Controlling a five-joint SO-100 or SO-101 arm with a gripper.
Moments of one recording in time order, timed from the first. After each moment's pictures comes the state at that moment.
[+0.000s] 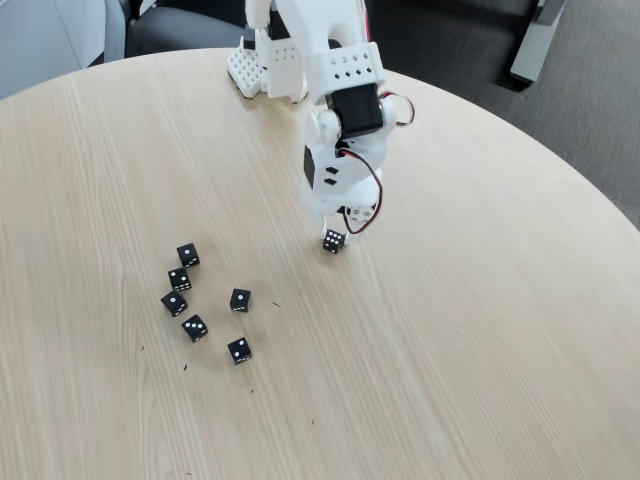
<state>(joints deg) -19.2 81.1 107.4 60.7 39.4</state>
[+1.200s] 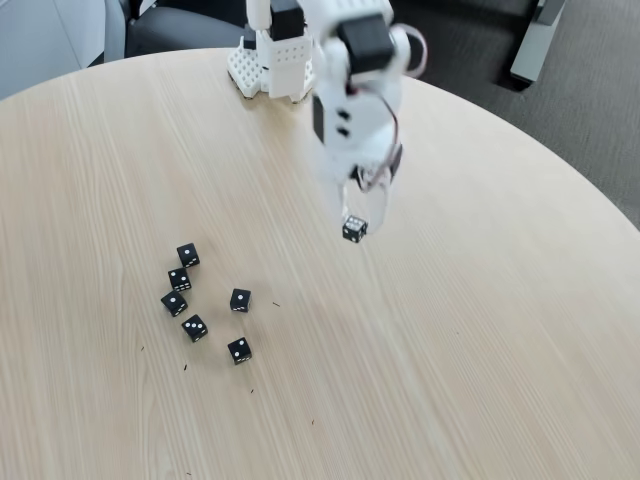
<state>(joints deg) -18.7 102.2 107.2 62.8 47.6</state>
